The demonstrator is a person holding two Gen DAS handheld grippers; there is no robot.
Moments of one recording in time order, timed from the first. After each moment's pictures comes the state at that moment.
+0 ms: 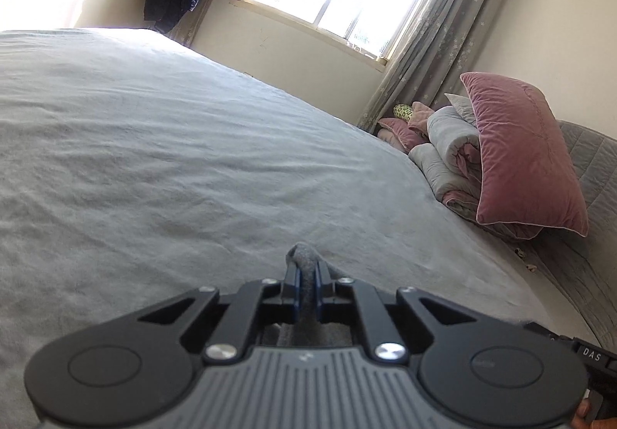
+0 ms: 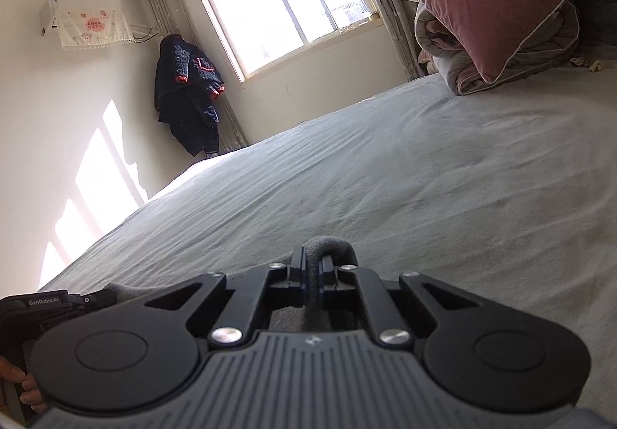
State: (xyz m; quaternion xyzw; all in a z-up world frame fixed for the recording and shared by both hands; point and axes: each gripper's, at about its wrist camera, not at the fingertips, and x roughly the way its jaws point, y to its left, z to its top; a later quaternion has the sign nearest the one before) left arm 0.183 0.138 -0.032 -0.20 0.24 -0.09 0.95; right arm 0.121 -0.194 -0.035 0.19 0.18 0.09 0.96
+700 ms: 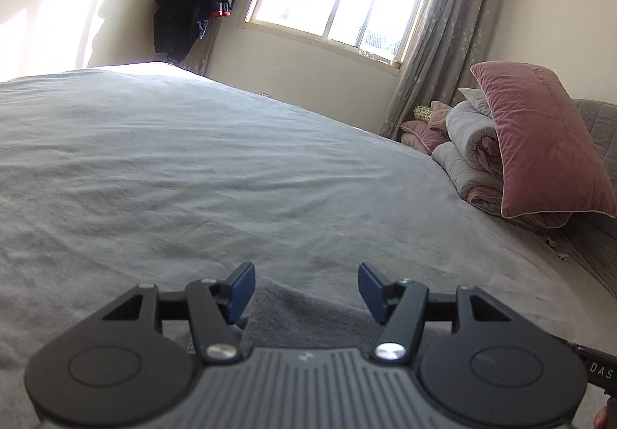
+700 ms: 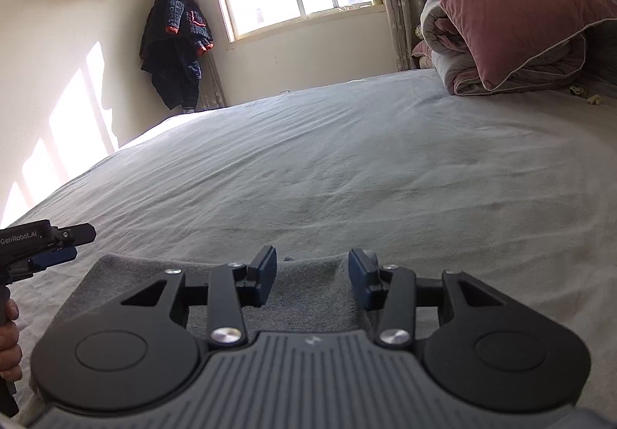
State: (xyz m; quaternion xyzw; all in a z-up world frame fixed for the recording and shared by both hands) left arm 0.159 0.100 -0.010 -0.13 0.22 -0.06 0.97; right arm 0.110 -0.148 -0.025 0.10 0.23 0.08 0.97
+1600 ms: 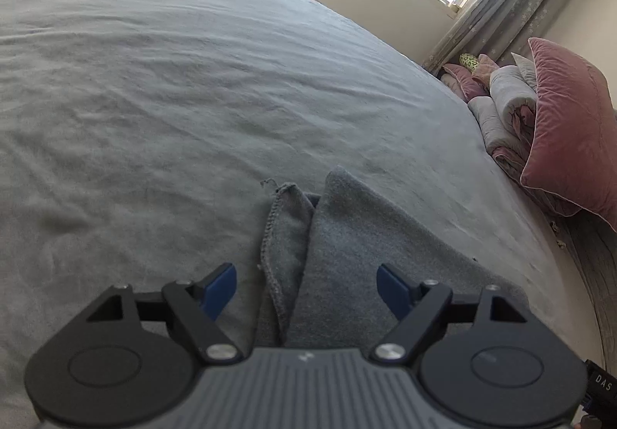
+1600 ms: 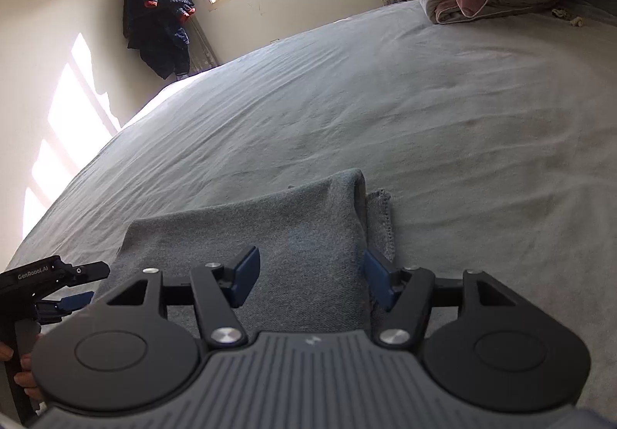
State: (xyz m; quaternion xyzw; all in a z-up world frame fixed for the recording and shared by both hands) left arm 0.122 0.172 -0.023 -0.26 0.38 -0.03 0.89; right arm 0.066 -0.182 -0.015 0.21 0.33 0.07 0.92
